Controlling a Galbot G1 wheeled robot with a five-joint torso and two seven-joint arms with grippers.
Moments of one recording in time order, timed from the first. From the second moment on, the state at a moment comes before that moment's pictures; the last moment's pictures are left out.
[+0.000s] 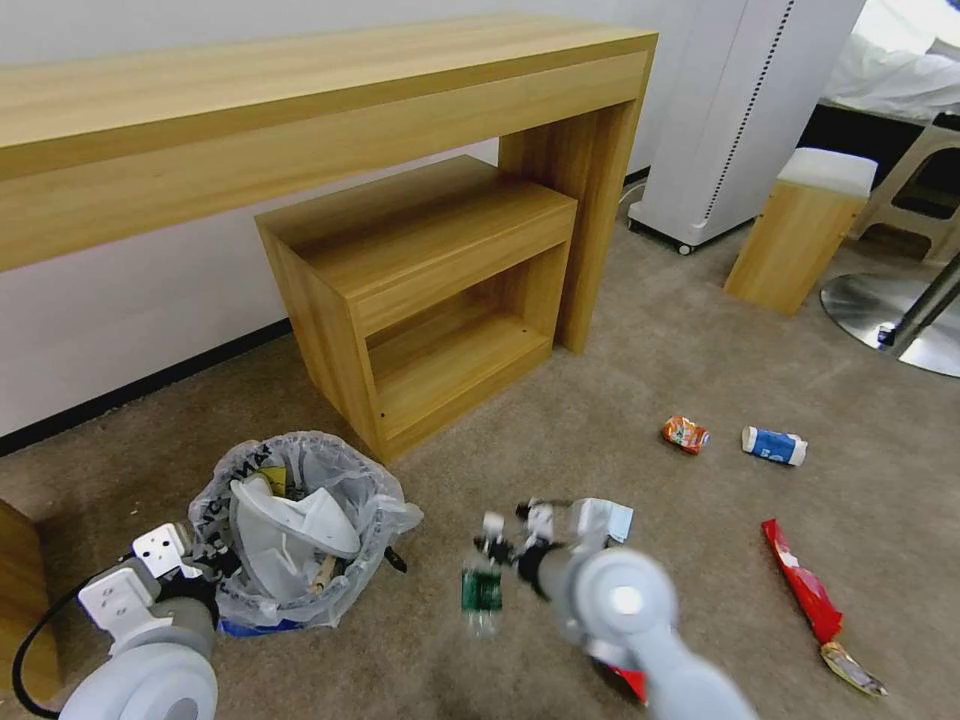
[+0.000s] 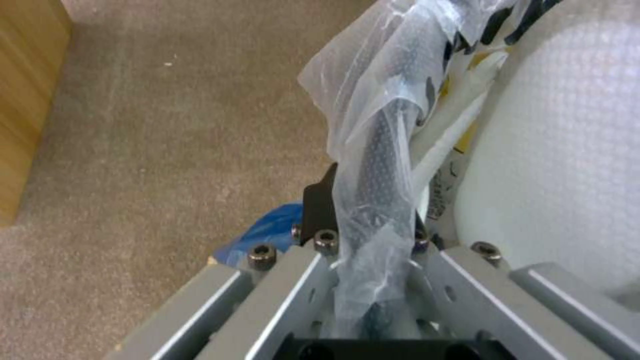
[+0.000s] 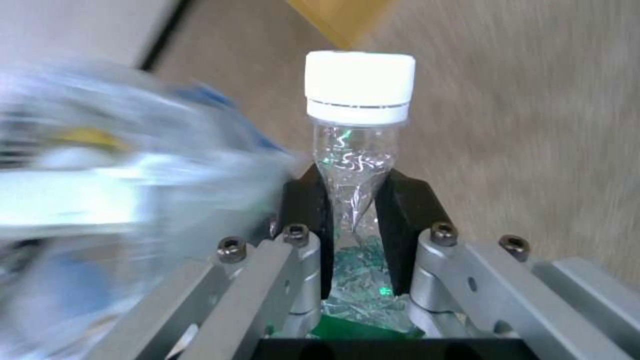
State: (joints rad) left arm 1.62 -1.37 -0.71 -2.35 -0.77 0.64 -0.71; right arm -1.17 1.19 0.13 2.27 1.47 -0.74 0.84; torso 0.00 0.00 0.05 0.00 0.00
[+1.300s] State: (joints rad) left arm 1.69 -1.39 -0.58 -2.45 -0.79 0.65 -0.71; right arm -1.04 1.18 -0.04 2.06 0.96 -0.32 -0.06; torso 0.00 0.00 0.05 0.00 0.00
